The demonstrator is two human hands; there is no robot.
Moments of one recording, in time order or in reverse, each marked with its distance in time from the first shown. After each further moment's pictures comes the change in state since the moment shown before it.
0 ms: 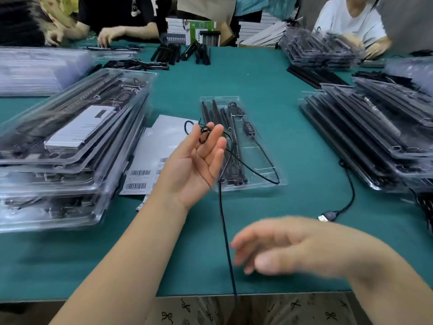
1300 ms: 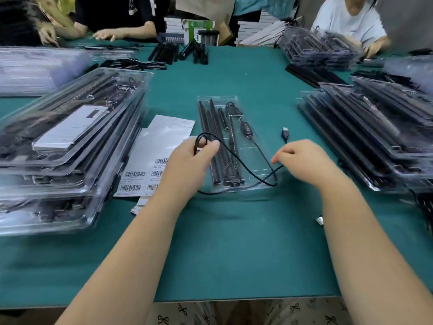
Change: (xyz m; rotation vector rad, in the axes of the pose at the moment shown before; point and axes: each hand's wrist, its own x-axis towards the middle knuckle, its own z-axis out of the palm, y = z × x) left_hand 0.010 -0.007 -0.015 1.158 0.283 0.301; right_hand 0.053 0.009 -0.109 -0.657 0.976 0.192
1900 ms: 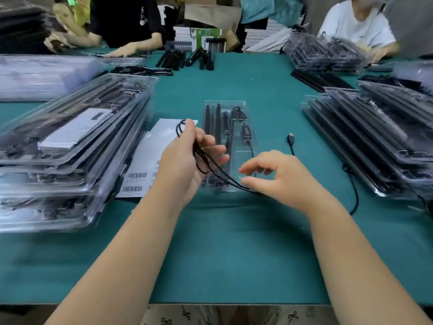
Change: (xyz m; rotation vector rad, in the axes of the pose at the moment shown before) left_hand 0.008 0.016 0.007 -0.757 -0.031 -0.056; right_hand -0.034 -0.021 0.017 0.245 -0.077 -0.513
